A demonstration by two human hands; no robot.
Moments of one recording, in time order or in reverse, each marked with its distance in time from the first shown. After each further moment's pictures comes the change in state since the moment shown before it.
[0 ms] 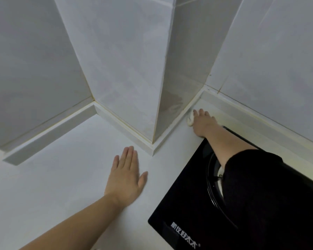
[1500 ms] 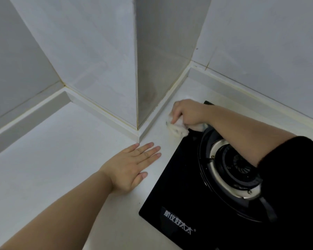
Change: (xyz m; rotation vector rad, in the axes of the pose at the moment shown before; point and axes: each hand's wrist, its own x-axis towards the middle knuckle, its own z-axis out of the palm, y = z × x) left_hand 0.038 -0.002 0.014 0.082 0.002 0.801; right_hand -0.025 0.006 -0.002 0.304 -0.045 -0.482
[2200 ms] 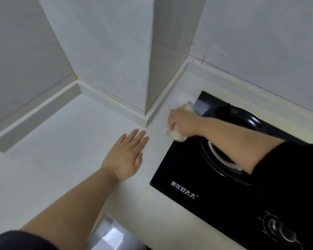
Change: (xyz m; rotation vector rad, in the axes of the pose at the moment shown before) left_hand -0.040 0.024 -0.007 -0.026 0.034 -0.368; right_hand -0.053 -0.060 0.040 -0.145 -0.071 0.001
